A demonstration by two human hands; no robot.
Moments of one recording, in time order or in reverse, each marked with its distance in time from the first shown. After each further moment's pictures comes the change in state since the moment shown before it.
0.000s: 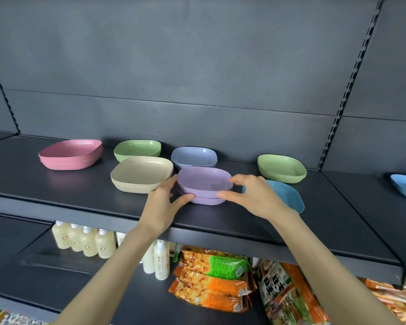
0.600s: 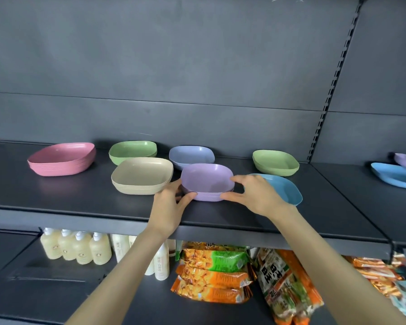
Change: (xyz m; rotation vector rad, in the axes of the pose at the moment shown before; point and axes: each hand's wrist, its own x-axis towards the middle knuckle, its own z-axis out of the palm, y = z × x) left_hand -0.002 -0.006 -0.002 -0.026 -0.020 0.057; right_hand -0.008 -0.016 0.007 -0.245 -0.033 0.097
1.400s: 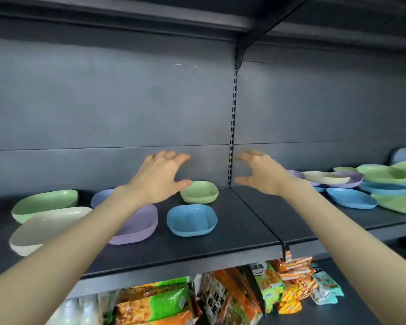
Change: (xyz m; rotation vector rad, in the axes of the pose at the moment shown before) left_hand 0.070 0.187 0.021 0.630 -0.279 0.559; right_hand -0.082 0.091 -0.173 -0.183 0.246 0.166
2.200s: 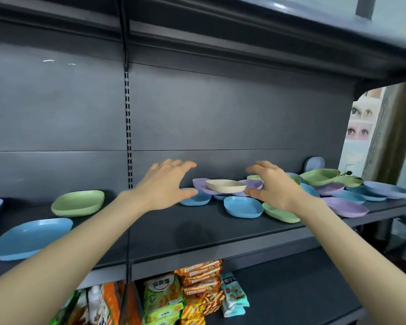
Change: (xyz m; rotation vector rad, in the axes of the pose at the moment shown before) left_hand 0.136 0.317 0.058 -0.149 -0.038 0.118; right_hand -0.116 0.321 -0.103 -0.048 0.064 0.153
